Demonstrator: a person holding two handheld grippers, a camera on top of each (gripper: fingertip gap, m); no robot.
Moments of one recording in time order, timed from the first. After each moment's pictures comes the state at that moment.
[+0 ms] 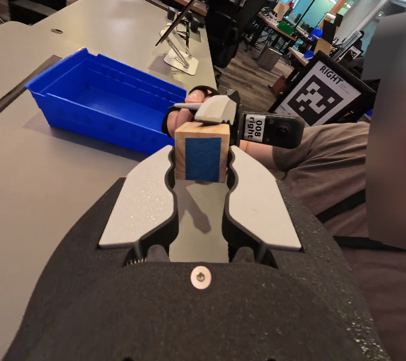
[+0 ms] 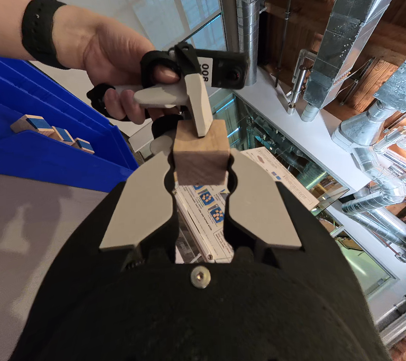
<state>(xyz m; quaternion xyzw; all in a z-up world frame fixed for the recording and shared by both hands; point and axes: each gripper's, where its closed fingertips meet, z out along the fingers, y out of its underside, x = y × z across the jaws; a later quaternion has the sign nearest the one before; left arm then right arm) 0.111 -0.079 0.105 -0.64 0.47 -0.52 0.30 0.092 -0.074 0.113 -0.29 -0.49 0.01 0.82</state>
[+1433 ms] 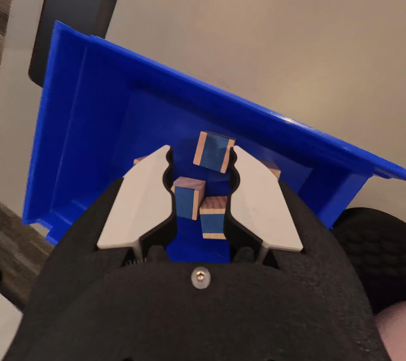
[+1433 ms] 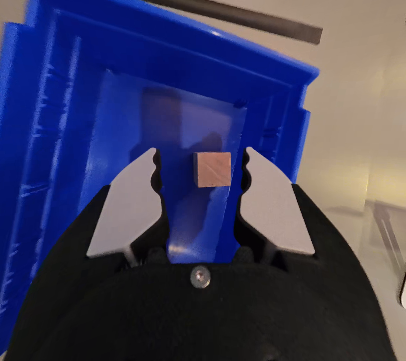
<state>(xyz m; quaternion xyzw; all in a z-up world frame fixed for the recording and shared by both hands) -0.148 0.028 -0.074 -0.84 0.48 0.02 0.23 0.419 0.108 -0.082 -0.96 -0.10 -0.06 0.27</state>
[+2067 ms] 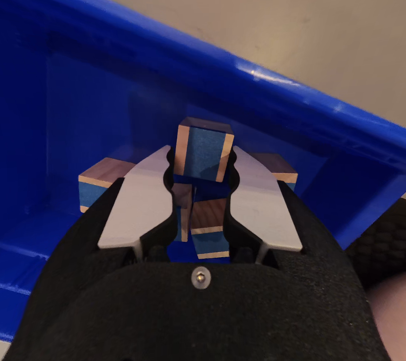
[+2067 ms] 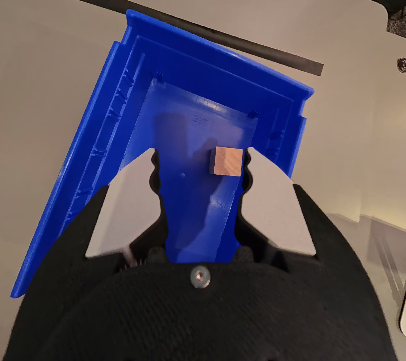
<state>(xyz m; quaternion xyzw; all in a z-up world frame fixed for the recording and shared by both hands) -0.159 0.021 -0.142 -0.86 0.50 -0.01 0.09 0.395 0.085 -0.039 -0.94 -0.15 -0.02 0.31</state>
